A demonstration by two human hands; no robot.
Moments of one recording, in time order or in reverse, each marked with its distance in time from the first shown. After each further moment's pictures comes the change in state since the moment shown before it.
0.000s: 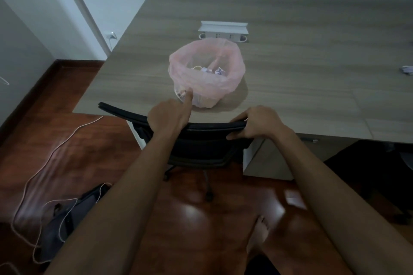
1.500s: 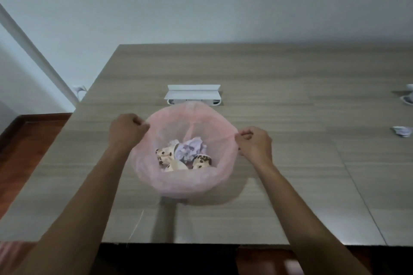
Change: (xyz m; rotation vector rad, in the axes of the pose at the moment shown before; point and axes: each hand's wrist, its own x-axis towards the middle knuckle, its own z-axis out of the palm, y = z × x) left_hand 0.303 0.125 -0.047 -0.299 0.066 0.023; right_hand 0.237 0.143 -0.105 0.930 0.563 0.527
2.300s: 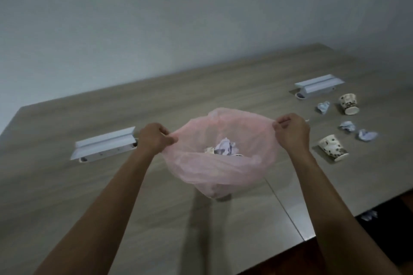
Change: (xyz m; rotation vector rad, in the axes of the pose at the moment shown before) left_hand -0.057 0.324 0.149 -0.098 -0.302 0.386; right_hand 0.099 0.084 -0.350 -0.136 0.581 -0.032
